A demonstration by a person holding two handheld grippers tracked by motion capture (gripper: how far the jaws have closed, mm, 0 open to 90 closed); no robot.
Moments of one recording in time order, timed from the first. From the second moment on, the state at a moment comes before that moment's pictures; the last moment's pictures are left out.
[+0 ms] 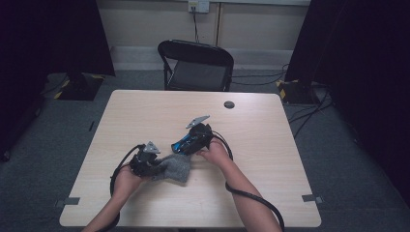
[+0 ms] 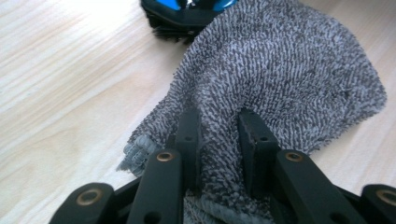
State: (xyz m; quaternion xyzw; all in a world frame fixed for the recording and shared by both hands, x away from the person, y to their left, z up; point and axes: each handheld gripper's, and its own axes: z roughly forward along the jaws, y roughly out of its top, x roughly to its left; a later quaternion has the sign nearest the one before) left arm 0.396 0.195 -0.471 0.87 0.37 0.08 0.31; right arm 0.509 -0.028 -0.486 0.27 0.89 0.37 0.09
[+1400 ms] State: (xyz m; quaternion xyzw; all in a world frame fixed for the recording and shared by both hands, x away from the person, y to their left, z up) left arm 0.410 0.232 -0.471 0.86 0.41 0.11 0.30; right arm 0.508 -0.028 -0.486 0.27 0.88 0.37 0.09
